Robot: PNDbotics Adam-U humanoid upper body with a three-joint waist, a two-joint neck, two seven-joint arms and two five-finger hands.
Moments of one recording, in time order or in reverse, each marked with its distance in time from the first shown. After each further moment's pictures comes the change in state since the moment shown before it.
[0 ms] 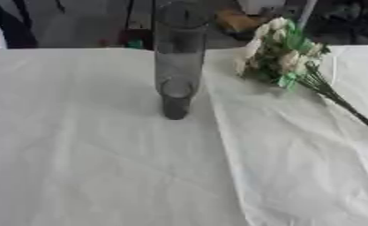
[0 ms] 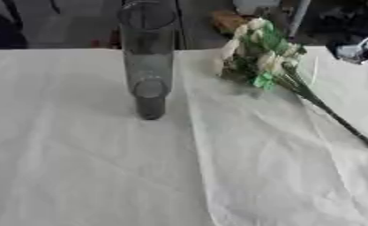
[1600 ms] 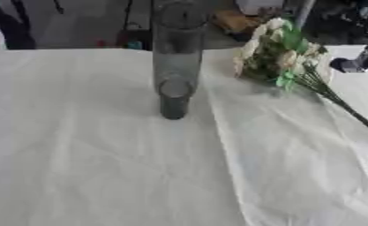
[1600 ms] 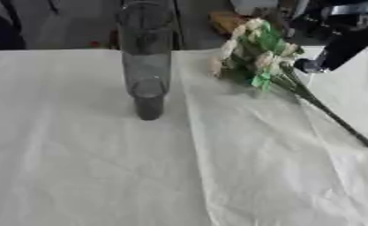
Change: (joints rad) left arm -0.007 -0.009 -0.012 0.000 0.018 0.002 -0.019; right arm -0.238 0.223 0.168 0.306 0.319 -0.017 0.206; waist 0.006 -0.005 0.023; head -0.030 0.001
